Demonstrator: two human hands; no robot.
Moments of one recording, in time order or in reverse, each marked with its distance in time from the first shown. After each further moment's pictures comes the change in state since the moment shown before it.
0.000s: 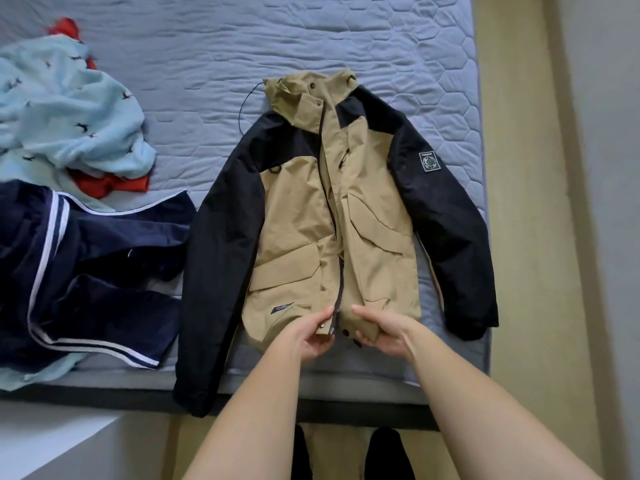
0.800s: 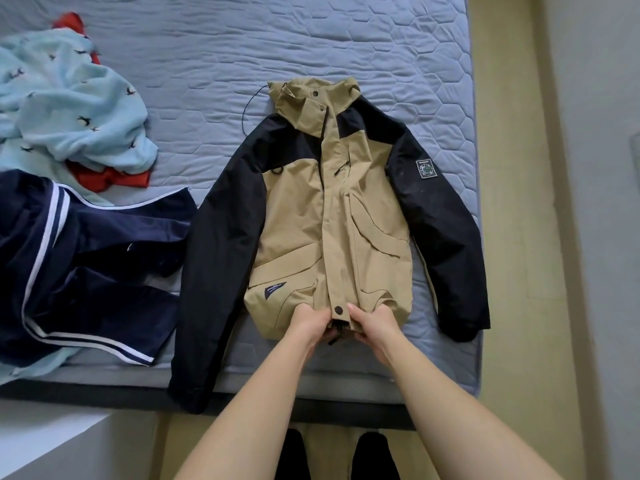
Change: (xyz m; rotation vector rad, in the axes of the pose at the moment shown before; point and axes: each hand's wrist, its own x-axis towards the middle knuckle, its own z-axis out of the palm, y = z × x) left_hand -0.014 -0.007 0.004 0.325 0.105 0.406; right_hand -0.007 0.022 0.031 -0.142 0.263 -0.332
